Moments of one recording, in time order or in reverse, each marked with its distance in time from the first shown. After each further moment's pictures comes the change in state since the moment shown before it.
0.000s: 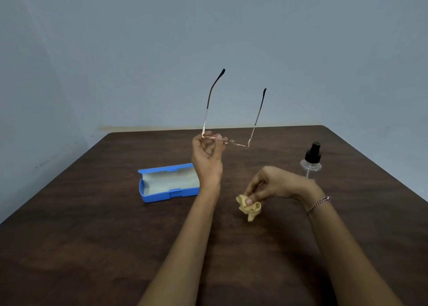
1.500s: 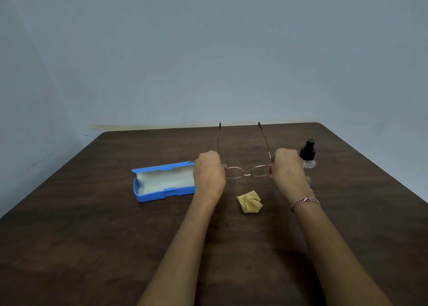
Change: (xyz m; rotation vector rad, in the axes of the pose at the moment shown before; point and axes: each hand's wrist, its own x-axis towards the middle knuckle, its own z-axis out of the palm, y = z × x) left_hand -0.007 0.006 -0.002 1.510 -0.304 -0.059; right_hand 0.010 0.008 -0.003 -0.443 0.776 0.499
